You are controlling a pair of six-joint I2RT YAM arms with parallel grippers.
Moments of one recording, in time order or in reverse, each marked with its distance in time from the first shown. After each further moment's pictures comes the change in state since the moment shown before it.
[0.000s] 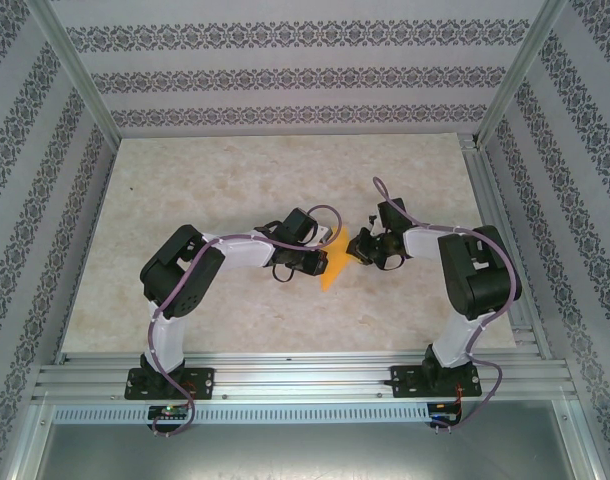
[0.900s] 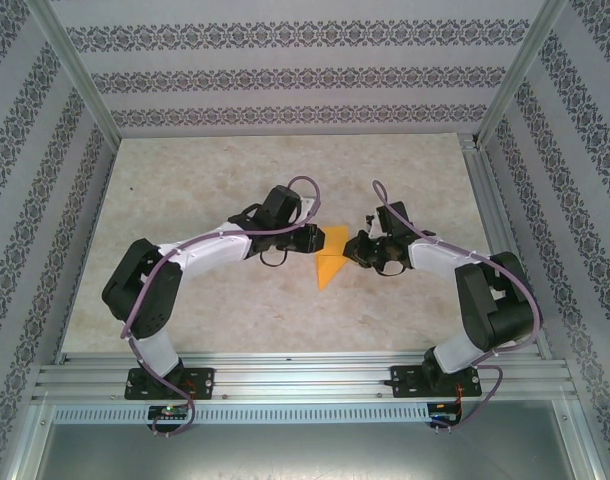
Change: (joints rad) left arm 0.053 -0.232 -0.004 -0.020 0.047 -0.172; right arm 0.068 -0.216 -0.089 -0.023 0.016 0.024
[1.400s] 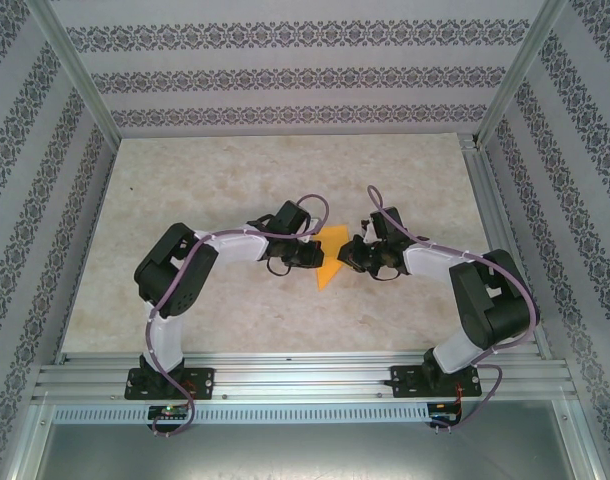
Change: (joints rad) left arm 0.000 0.212 0.014 -0.005 0.023 -0.016; right arm 0.044 0.019 -0.037 0.089 0.003 0.062
